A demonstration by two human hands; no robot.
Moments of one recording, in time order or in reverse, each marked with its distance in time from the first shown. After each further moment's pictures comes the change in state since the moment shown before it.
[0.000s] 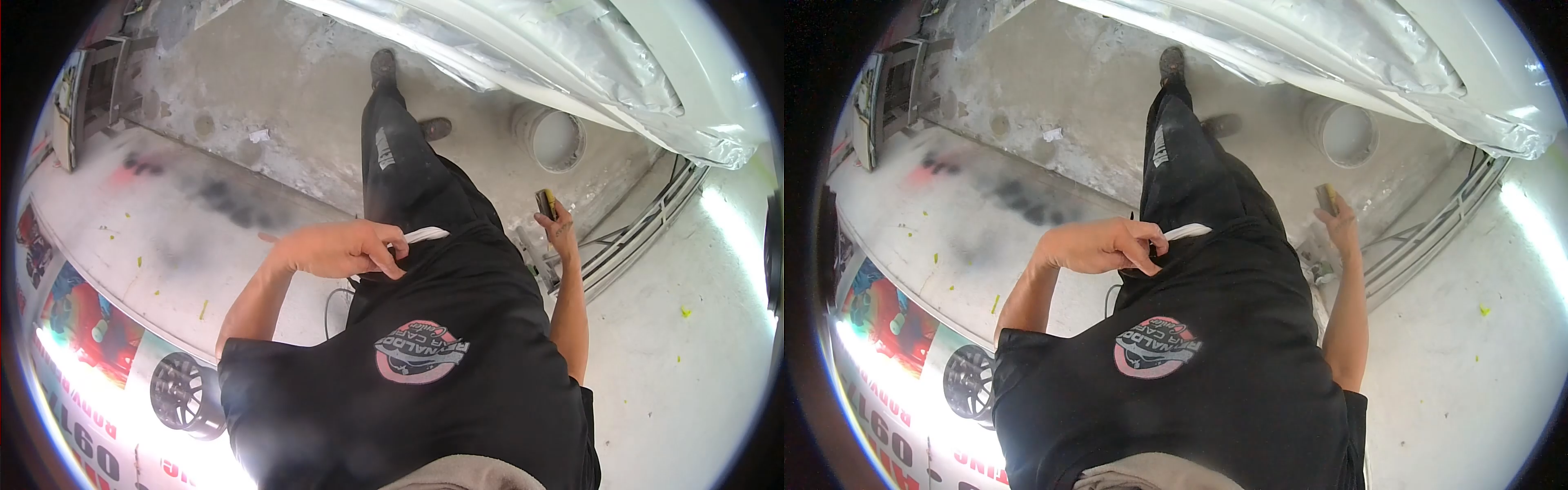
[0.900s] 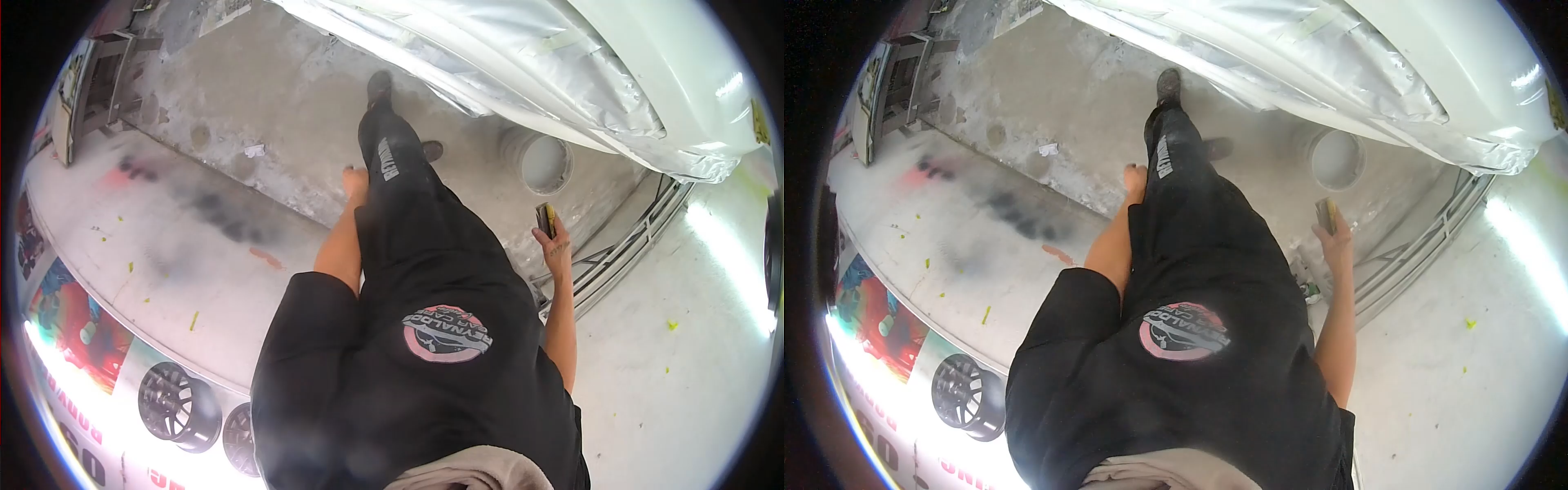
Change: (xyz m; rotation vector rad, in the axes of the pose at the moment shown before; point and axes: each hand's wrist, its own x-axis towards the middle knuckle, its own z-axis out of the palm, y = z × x) left_hand 0.128 -0.402 -0.080 0.052 1.617 -0.787; right_hand -0.006 -0.032 -0.016 -0.065 0.096 -0.068
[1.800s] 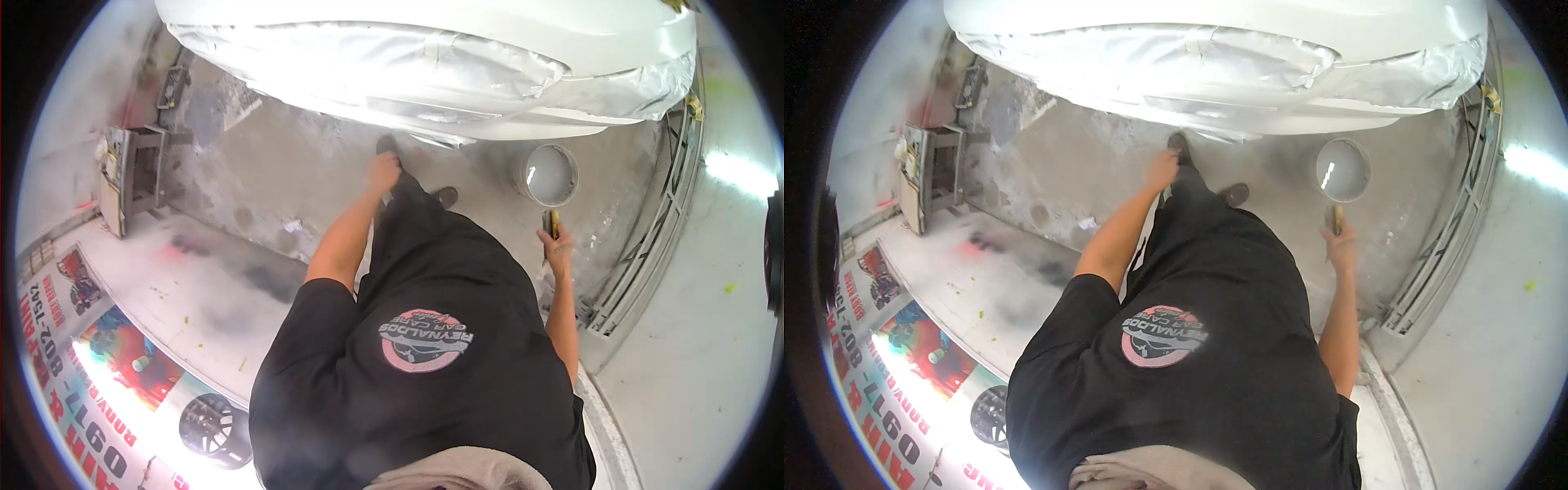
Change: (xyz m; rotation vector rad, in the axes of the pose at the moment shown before) left_hand -0.010 0.212 -0.053 0.439 -0.150 1.195; right_hand -0.023 0.073 0.022 0.311 0.318 0.085
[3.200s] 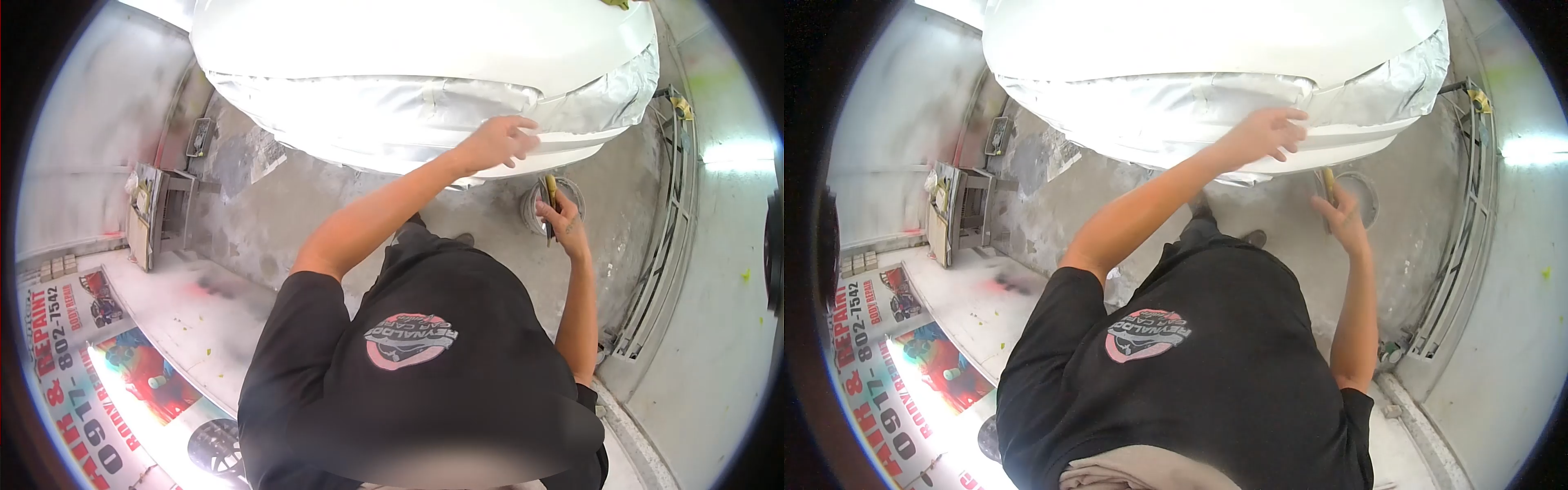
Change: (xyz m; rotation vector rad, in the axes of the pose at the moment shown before) left_hand 0.082 0.332 -0.236 -0.755 -0.390 0.282; right_hand 0.015 -0.168 -0.041 0.357 -0.216 -0.206
